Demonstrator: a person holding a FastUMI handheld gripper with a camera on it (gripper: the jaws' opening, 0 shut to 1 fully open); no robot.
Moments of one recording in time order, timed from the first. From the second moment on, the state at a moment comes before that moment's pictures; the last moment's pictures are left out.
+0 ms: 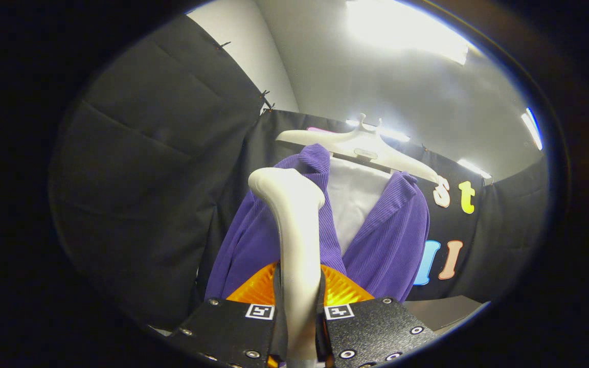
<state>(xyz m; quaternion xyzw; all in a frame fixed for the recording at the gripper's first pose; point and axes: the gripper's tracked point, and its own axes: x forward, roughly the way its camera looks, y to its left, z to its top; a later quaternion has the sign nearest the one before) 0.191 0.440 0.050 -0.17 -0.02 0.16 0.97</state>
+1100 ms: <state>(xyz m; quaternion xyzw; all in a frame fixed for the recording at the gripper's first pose) 0.151 0.407 -0.137 -0.25 0.11 0.19 0.94</state>
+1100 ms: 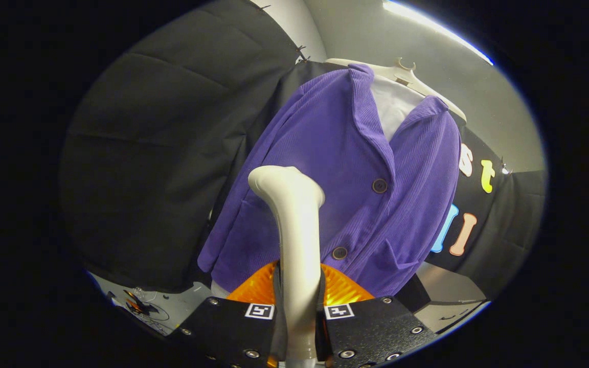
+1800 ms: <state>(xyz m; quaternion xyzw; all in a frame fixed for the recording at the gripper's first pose) 0.114 0.376 -0.236 -0.26 0.20 0.21 0.92</state>
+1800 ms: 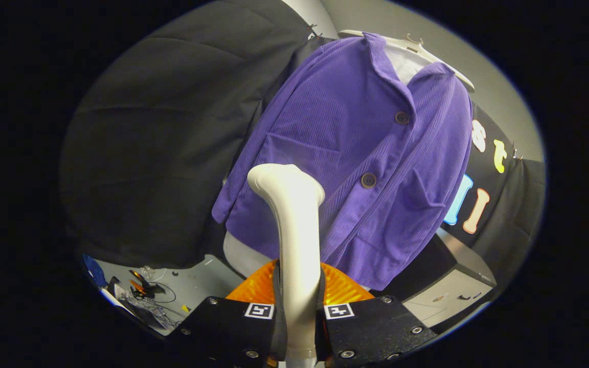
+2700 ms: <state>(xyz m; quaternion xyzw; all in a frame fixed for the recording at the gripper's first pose) 0.010 0.269 -0.249 -0.18 0.32 0.17 0.91</state>
